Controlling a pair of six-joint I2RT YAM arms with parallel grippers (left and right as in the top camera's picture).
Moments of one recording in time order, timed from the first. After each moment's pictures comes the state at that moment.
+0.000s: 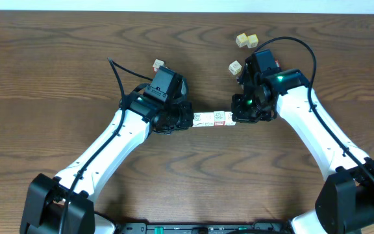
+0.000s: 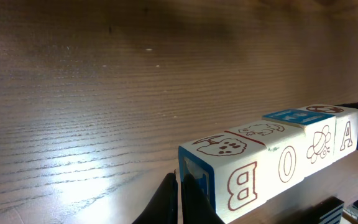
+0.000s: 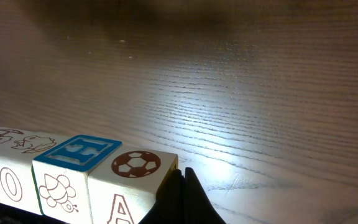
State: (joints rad) left arm -0.50 1.57 1.15 -0.71 0.36 -0.59; right arm 0.33 1.69 1.34 -1.03 -0.27 0.34
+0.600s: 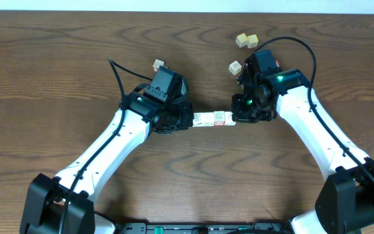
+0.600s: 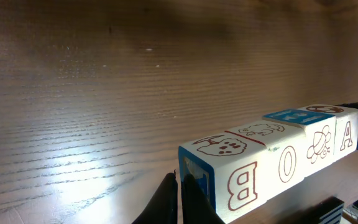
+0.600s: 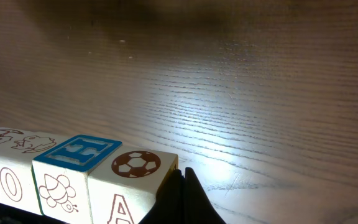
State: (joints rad) left arm -0.50 1.57 1.15 -0.71 0.36 -0.59; right arm 0.33 1.69 1.34 -1.03 -0.27 0.34
